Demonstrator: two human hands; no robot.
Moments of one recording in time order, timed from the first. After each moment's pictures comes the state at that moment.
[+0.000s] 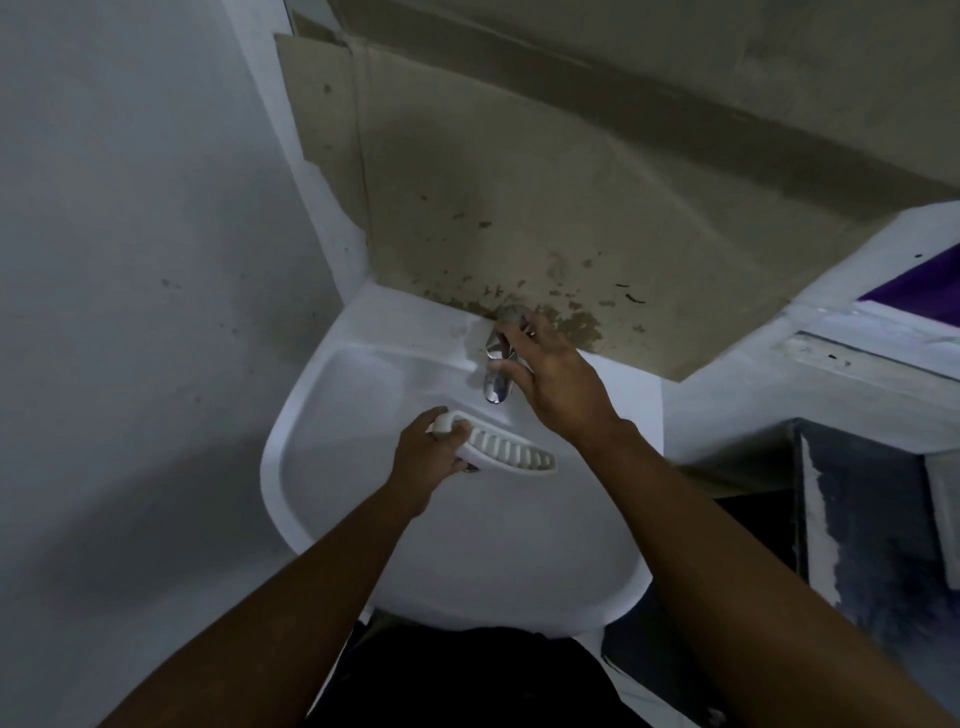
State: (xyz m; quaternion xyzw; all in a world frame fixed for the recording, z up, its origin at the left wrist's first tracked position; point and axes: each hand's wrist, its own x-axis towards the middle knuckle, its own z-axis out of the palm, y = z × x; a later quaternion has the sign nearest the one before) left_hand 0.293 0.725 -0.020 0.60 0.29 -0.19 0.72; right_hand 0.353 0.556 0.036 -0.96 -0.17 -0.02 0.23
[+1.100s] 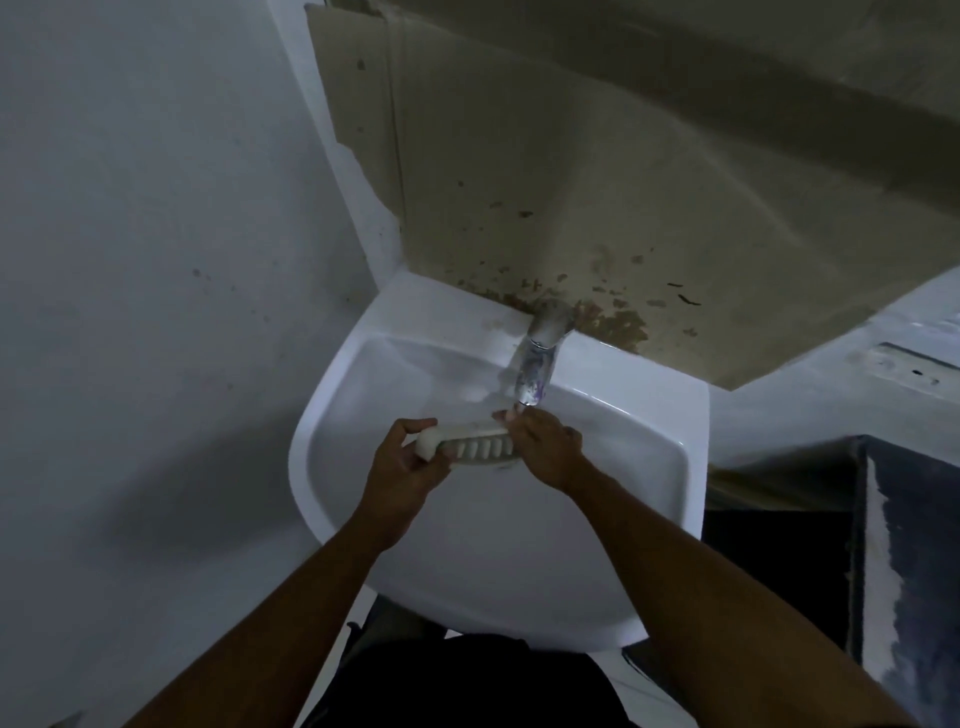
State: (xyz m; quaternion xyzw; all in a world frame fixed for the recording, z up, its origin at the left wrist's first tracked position) left_hand 0.256 0.776 -0.024 0.62 0.20 -0.14 0.75; right_hand 0.316 0.576 -0.055 -0.92 0.00 0.26 0.29
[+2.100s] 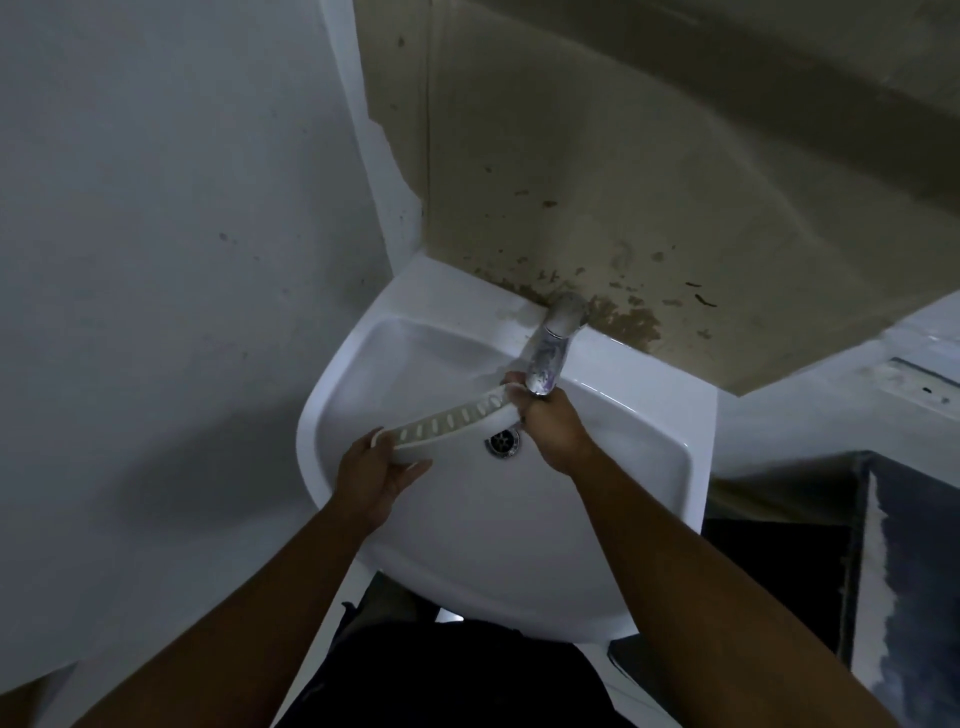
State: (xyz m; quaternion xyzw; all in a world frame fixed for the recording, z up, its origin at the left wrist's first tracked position) left_hand 0.254 0.804 -0.050 0.39 0.46 -0.10 0.79; right_hand 0.341 0.597 -0.055 -0.74 0.16 0.26 0.59
